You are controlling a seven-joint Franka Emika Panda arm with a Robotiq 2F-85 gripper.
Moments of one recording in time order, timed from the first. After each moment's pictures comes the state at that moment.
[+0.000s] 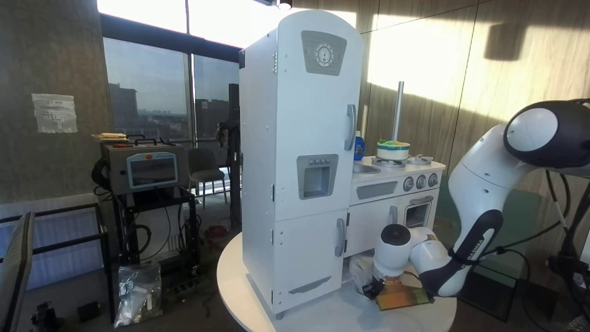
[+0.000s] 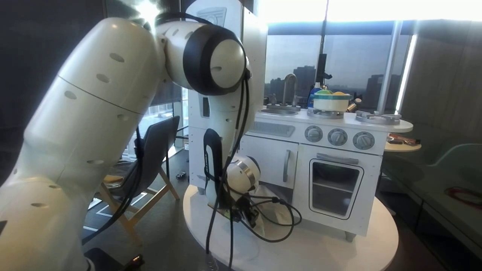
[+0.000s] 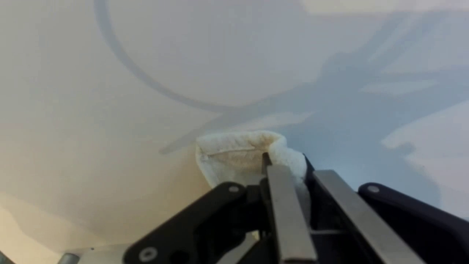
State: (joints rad) arm -0.55 0.51 0.37 -2.25 -1.59 2.78 1.57
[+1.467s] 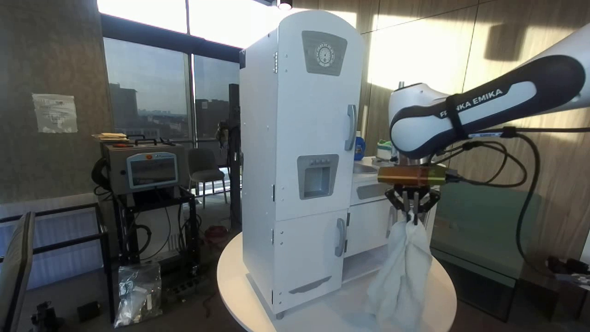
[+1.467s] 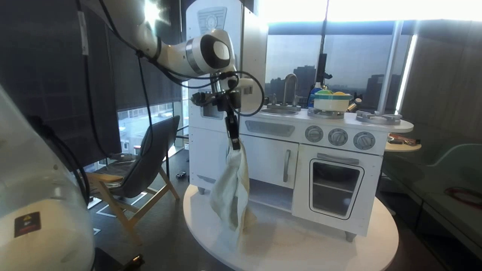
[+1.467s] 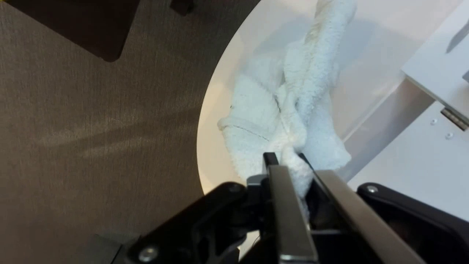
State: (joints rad) arm -0.27 -0.34 0.25 -2.26 -0.20 1.95 1.02
